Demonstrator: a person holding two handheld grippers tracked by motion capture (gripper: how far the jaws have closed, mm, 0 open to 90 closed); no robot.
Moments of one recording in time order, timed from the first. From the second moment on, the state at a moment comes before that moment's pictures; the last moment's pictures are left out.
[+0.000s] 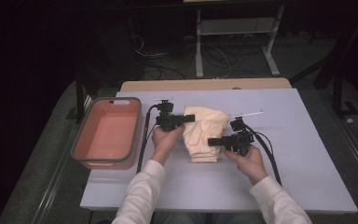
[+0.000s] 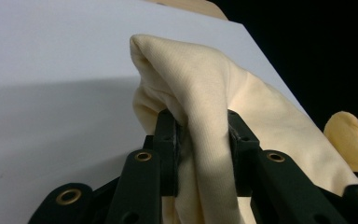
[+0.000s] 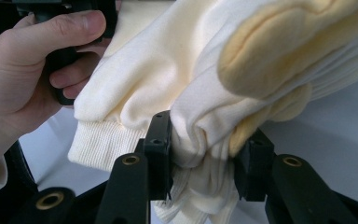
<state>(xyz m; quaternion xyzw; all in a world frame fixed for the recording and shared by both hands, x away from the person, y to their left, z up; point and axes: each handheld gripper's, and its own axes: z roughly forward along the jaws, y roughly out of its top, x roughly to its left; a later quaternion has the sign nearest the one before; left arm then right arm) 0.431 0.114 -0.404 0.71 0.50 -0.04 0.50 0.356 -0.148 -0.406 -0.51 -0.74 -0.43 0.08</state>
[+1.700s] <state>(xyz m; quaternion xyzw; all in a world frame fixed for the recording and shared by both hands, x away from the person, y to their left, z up) 0.418 0.172 -0.301 0.70 0.47 0.01 0.54 0.358 -0.096 -0.311 -0.46 -0.76 -0.46 0.04</state>
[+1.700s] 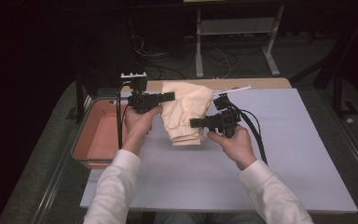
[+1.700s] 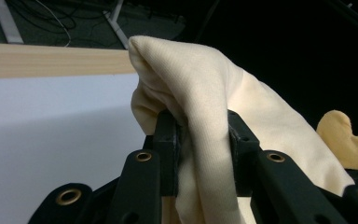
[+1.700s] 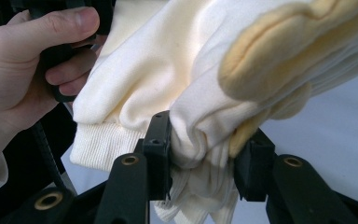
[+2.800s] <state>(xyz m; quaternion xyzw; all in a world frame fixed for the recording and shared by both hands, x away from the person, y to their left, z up) 0.412 0.222 -0.282 0.68 0.49 0.04 0.54 0.367 -0.045 -0.294 -0.44 -0.77 -0.46 0.04</state>
